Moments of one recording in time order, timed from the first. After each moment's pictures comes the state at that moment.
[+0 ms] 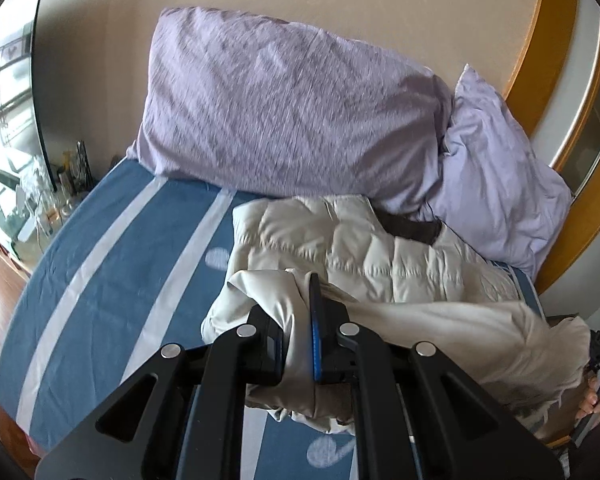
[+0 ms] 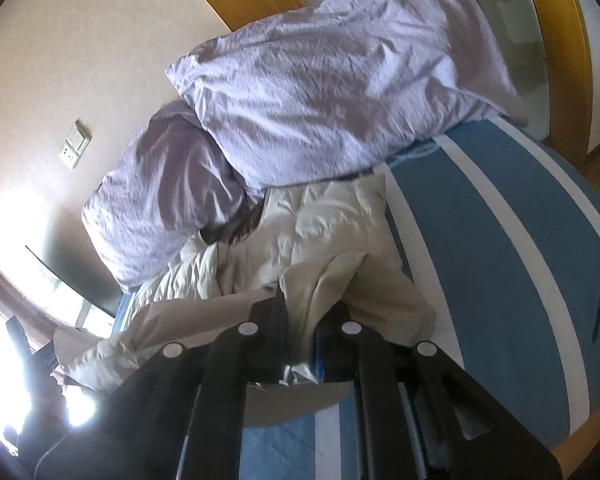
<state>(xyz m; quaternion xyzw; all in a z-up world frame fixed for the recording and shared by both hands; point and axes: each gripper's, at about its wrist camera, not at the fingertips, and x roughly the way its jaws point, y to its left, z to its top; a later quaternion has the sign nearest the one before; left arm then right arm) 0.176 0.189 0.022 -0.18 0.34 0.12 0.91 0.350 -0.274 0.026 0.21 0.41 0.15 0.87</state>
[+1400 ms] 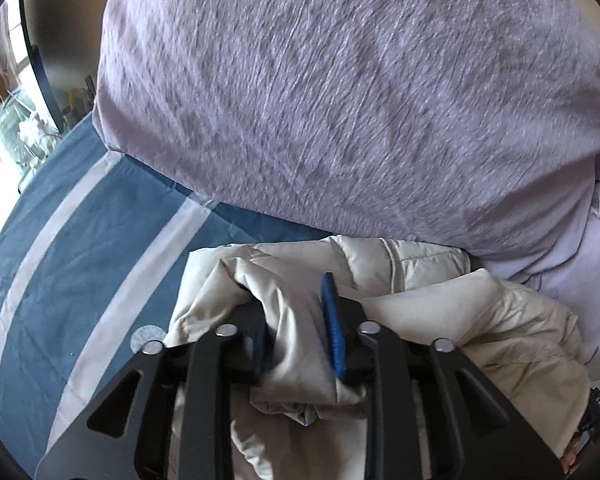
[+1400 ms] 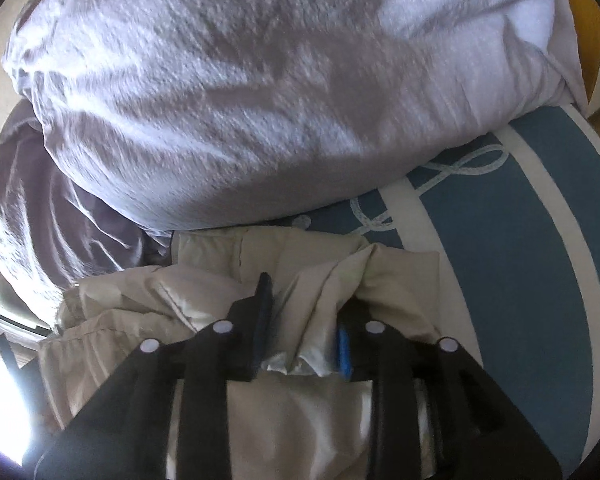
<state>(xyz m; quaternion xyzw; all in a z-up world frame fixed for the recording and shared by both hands) 0.400 0.251 -0.060 -0.26 0.46 0.23 0.82 0.588 -0.228 -0.078 0.20 0.54 0.07 0.81</state>
